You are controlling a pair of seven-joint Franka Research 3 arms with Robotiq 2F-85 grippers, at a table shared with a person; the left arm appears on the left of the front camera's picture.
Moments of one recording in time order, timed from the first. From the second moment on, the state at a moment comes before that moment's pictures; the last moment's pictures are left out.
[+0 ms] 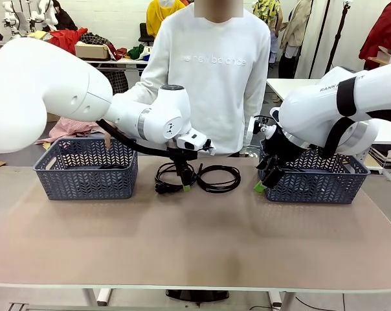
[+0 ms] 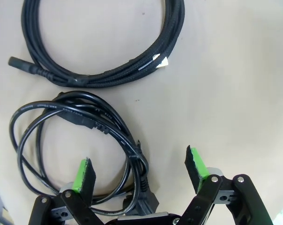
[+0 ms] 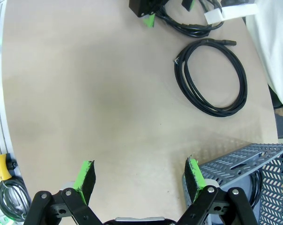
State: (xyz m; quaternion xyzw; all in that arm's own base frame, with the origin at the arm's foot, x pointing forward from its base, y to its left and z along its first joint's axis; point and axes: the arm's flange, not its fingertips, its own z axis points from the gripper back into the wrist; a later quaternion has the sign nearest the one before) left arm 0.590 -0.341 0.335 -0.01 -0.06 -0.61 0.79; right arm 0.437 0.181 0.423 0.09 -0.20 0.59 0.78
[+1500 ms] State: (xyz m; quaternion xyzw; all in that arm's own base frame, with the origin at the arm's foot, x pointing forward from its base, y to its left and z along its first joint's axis) left arm 0.604 -0.352 0.314 -0.01 -0.03 -0.61 0.79; right arm 0.437 0.181 0.423 0.09 -0.20 0.59 0.78
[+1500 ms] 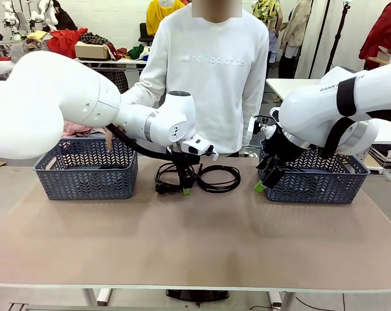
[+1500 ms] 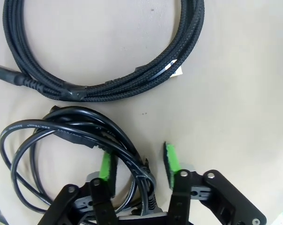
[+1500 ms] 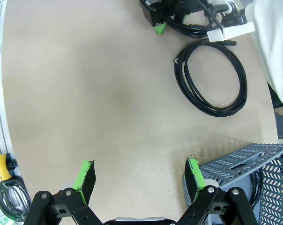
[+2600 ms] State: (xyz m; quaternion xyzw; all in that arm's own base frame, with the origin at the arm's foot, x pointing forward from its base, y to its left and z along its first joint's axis) left arm 0.596 -0.356 0.363 0.03 -0.04 -0.55 0.83; right arm 0.437 0.181 0.423 0.09 -0.20 0.59 0.78
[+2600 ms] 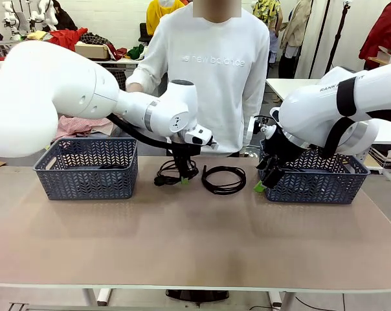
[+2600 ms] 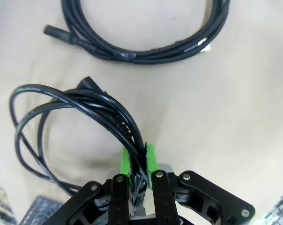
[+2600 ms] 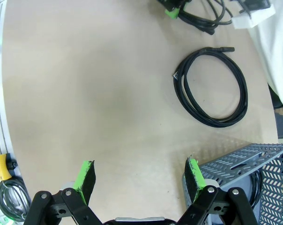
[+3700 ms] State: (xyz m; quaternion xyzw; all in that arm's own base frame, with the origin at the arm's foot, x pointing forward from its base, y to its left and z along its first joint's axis) left arm 0.504 -0.215 0.541 0.09 -0.07 -0.60 0.79; right arm 0.437 0.182 0.424 0.09 -0.20 0.59 0.78
